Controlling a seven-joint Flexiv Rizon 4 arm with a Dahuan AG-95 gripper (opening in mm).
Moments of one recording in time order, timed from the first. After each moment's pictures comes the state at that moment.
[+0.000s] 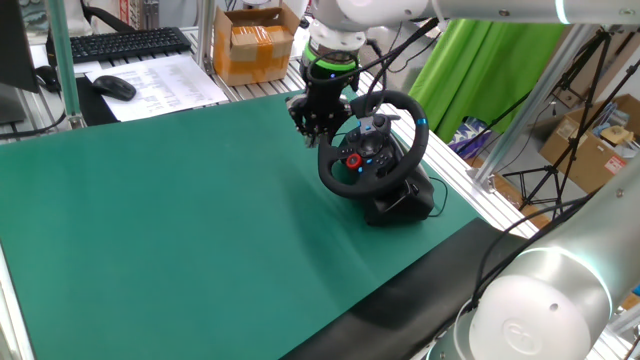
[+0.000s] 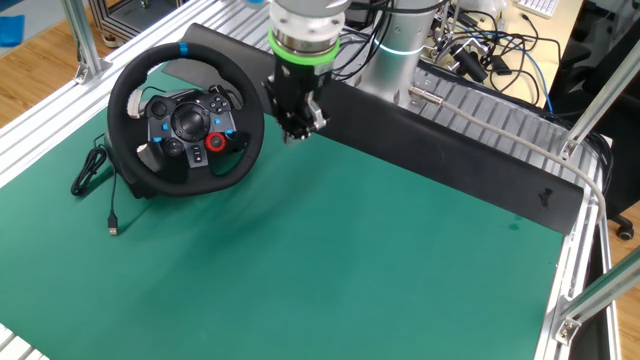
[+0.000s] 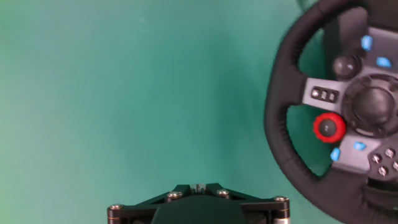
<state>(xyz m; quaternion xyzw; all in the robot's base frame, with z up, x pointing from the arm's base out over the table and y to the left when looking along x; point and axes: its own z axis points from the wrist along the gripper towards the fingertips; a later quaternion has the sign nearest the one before) 0.477 -0.024 0.243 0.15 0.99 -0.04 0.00</state>
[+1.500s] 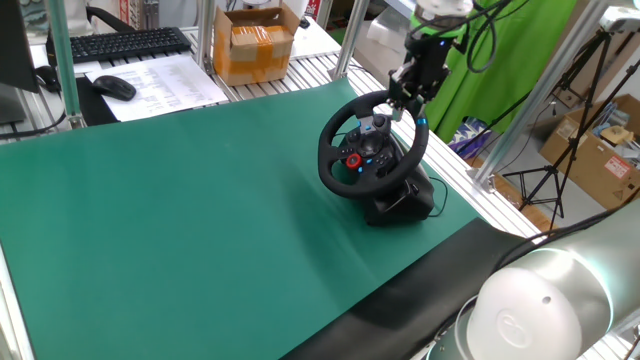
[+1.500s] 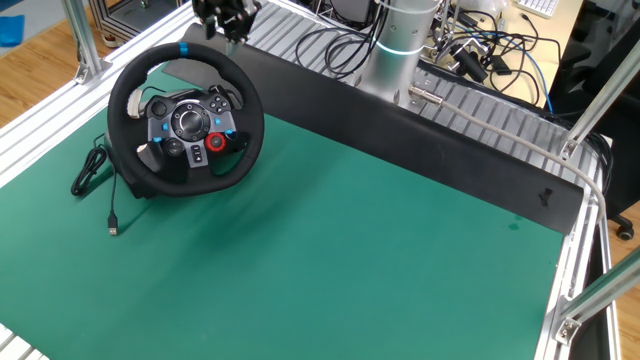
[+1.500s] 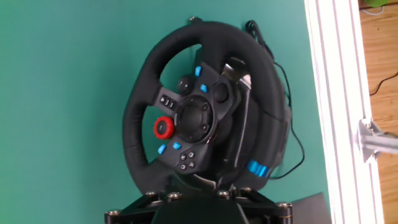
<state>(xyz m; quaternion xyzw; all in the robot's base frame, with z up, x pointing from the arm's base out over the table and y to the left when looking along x) 0.427 -0.190 0.301 0.05 1.00 -0.07 -0.01</state>
